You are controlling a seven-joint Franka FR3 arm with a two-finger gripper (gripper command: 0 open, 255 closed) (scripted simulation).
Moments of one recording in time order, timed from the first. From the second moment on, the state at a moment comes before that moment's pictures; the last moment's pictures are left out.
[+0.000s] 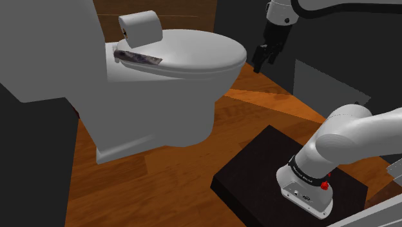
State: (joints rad) arm -0.02 -0.80 0.06 -2.46 -0.10 1.70 0.07
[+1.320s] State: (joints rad) arm 0.10 -0.23 0.23 -1.93 -0.11 1.78 0.02
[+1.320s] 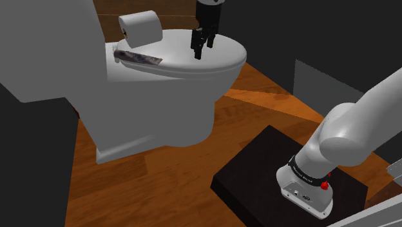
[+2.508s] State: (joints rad) arm 0.32 0.39 0.39 -1.12 -0.33 1.57 -0.03
